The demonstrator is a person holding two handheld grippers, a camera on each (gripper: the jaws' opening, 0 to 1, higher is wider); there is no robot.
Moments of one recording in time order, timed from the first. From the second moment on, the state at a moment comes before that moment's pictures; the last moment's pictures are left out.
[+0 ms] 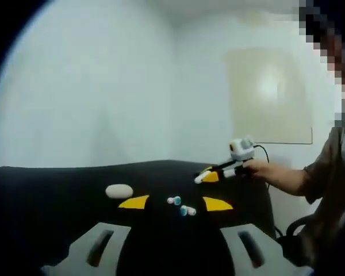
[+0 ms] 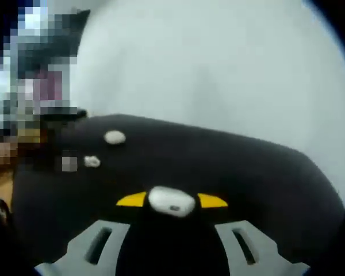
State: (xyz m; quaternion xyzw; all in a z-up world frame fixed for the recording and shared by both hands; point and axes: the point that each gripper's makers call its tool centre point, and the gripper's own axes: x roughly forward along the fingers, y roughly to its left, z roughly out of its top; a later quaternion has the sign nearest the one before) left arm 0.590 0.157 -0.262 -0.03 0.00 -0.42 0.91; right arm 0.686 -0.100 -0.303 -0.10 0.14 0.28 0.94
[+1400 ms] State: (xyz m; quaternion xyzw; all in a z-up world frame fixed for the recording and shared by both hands) left arm 0.592 0.149 -0.268 -0.03 0.03 -0.41 0.91; right arm 0.748 0.107 -0.289 -0.10 0.13 0.47 0.87
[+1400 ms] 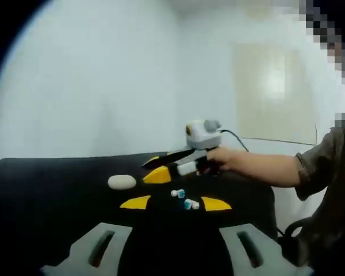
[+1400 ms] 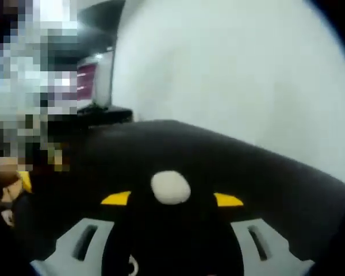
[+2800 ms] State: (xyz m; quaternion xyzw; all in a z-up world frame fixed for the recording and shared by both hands) left arm 0.592 0.154 -0.270 -0.02 0.02 -0.42 0.91; right arm 0.614 0.094 -0.274 -0.22 0.09 0.60 0.77
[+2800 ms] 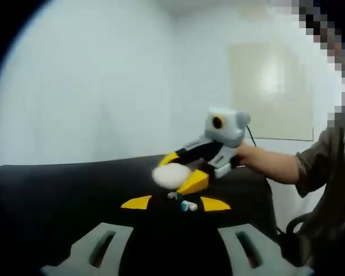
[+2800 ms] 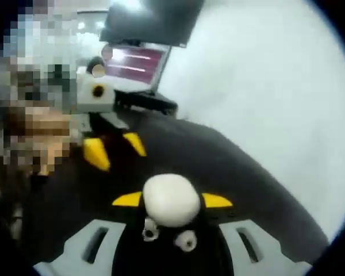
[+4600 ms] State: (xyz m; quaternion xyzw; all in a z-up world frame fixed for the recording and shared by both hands) left arm 0.574 0.125 -0.301 0.11 0.05 -0.46 0.88; right arm 0.496 0.089 -0.305 -0.16 0.11 0.67 0.71
